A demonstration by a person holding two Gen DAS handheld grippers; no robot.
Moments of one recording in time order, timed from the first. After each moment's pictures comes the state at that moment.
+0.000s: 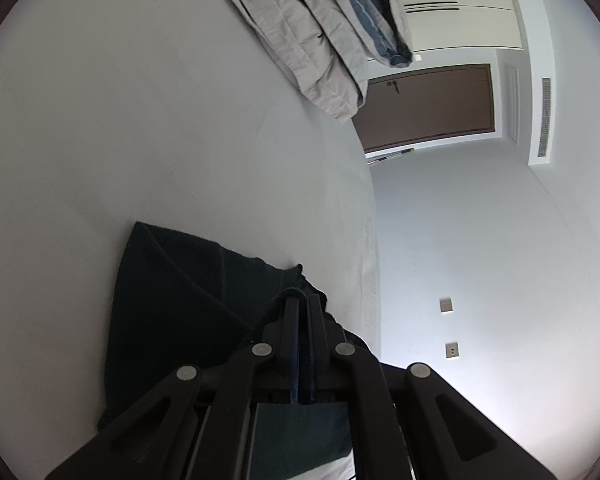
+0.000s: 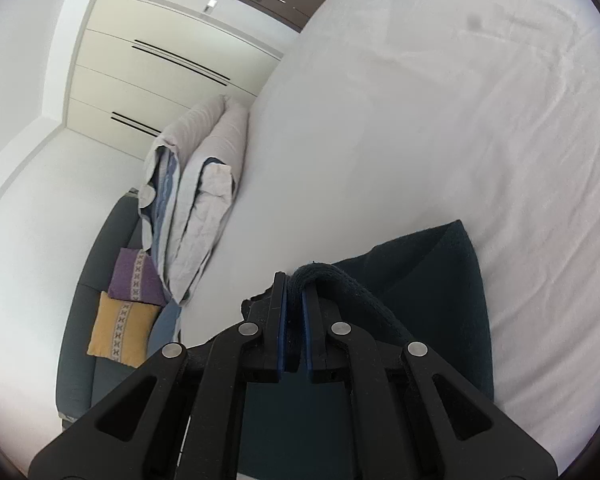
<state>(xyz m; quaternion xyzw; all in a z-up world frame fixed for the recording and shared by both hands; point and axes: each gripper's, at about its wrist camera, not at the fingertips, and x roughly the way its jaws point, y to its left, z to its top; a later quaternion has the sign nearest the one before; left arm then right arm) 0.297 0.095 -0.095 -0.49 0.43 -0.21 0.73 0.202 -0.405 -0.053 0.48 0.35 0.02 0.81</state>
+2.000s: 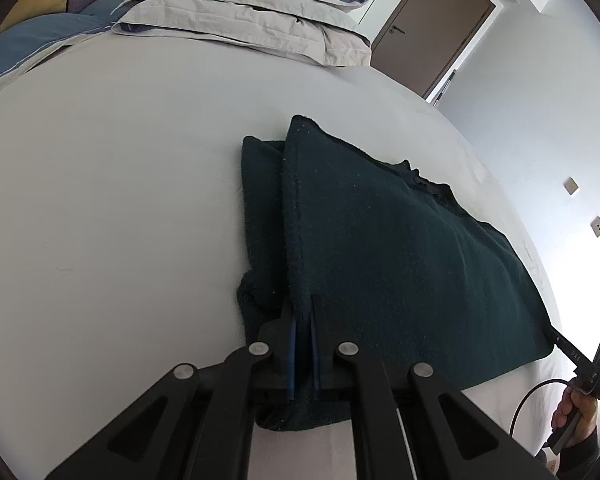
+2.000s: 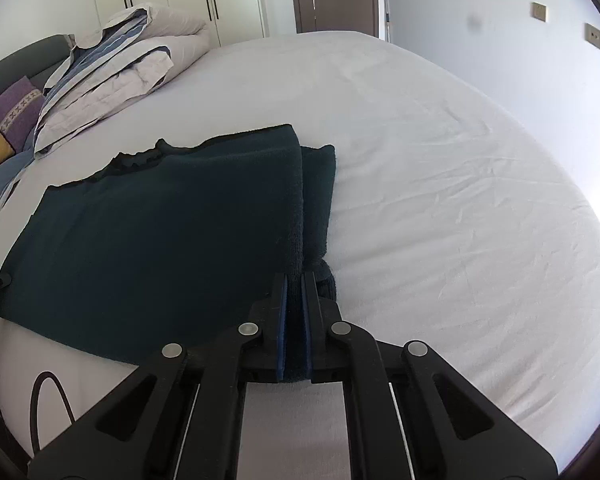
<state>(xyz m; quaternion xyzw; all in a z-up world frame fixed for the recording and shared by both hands) 0.144 0.059 -0.116 -0.17 0.44 -0.11 0.87 0.045 -0.308 -0.057 0.09 0.42 -0.11 0.90</state>
